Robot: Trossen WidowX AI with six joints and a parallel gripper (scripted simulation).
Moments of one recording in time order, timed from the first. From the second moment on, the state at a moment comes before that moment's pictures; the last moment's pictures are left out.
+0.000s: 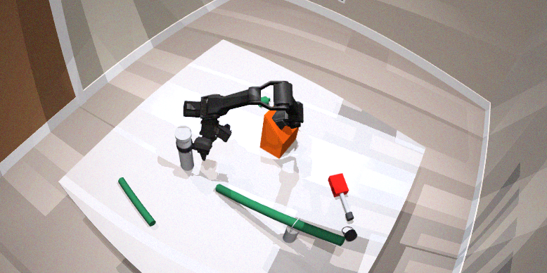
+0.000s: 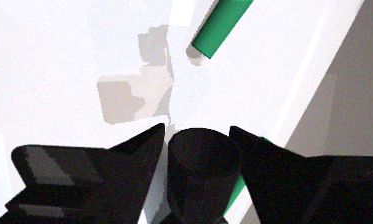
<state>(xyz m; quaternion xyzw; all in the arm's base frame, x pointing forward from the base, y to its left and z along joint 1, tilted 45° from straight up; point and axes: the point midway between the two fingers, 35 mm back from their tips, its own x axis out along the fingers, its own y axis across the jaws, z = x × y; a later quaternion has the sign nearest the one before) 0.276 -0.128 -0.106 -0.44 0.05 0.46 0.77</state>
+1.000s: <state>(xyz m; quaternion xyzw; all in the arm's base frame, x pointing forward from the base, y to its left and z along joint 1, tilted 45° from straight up) 0.290 -0.126 -0.102 -0.40 0.11 0.44 0.80</state>
